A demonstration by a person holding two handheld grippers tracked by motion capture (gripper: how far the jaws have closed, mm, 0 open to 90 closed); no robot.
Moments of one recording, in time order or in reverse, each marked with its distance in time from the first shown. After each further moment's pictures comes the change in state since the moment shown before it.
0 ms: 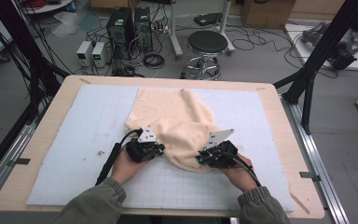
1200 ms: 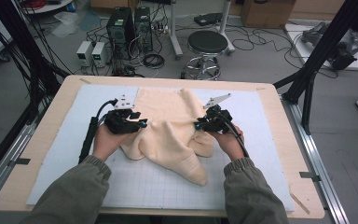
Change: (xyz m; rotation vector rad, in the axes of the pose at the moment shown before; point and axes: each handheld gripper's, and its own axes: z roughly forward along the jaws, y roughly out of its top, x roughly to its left) left arm 0.072 0.030 -0.054 -0.023 0.157 -0.089; right arm -0.090 0.041 0.017 -0.025 -0.128 0.224
